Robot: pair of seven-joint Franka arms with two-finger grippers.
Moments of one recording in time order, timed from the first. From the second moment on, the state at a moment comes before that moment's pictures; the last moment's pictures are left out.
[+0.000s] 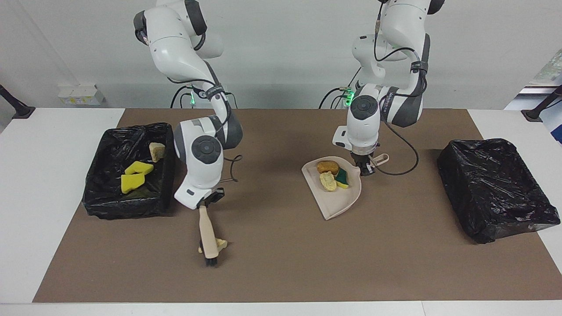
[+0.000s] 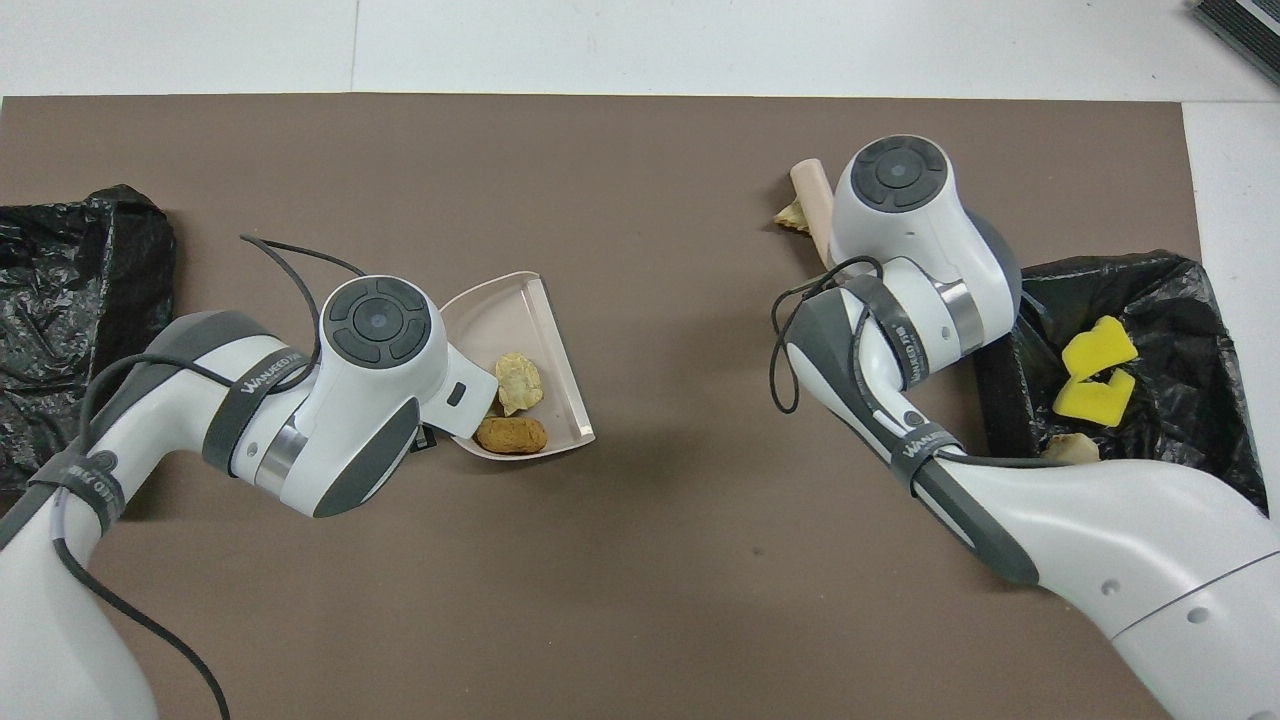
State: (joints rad) left arm -0.06 0.20 -0.39 -2.02 0.31 2.05 0.70; right arm 0.04 0.55 0.30 -1.55 -0.36 1.91 0.16
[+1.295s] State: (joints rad) left arm -0.06 0.18 -0.39 -2.04 0.30 2.03 0.69; right arm 0.04 0.54 0.47 -1.58 -0.12 1.87 0.15
